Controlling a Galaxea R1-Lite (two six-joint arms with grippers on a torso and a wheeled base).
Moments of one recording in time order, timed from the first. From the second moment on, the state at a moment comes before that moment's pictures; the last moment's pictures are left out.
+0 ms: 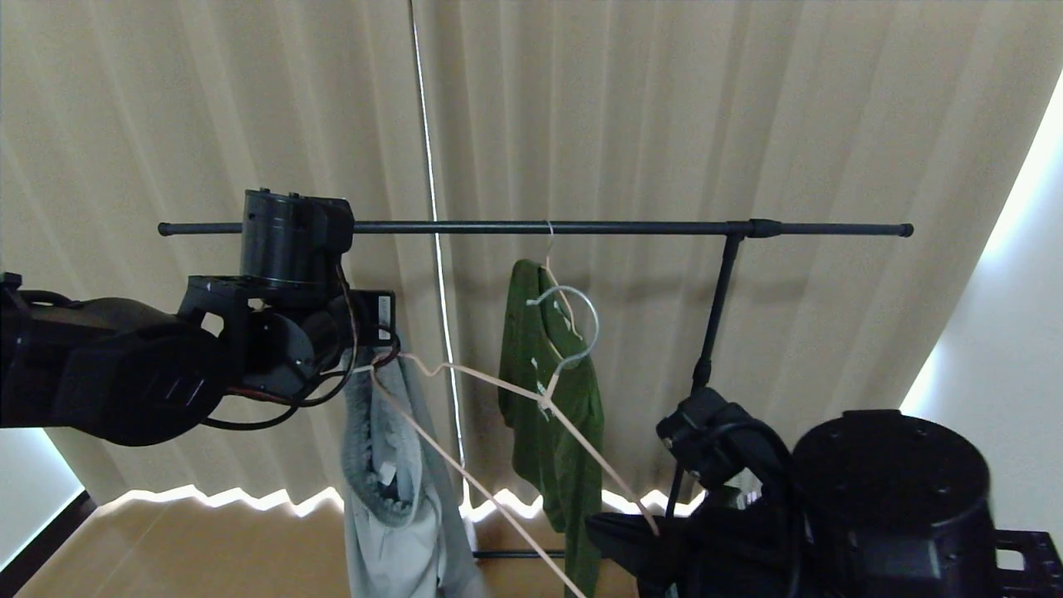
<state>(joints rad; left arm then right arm) -0.45 1.75 -1.05 -0.27 0.57 -0.09 1.02 1.60 -0.65 -0.42 -0.18 0.40</state>
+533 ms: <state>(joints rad) -0.48 1.75 -1.05 -0.26 0.59 -0.09 1.05 1.76 -0.80 -0.41 -0.27 0.47</state>
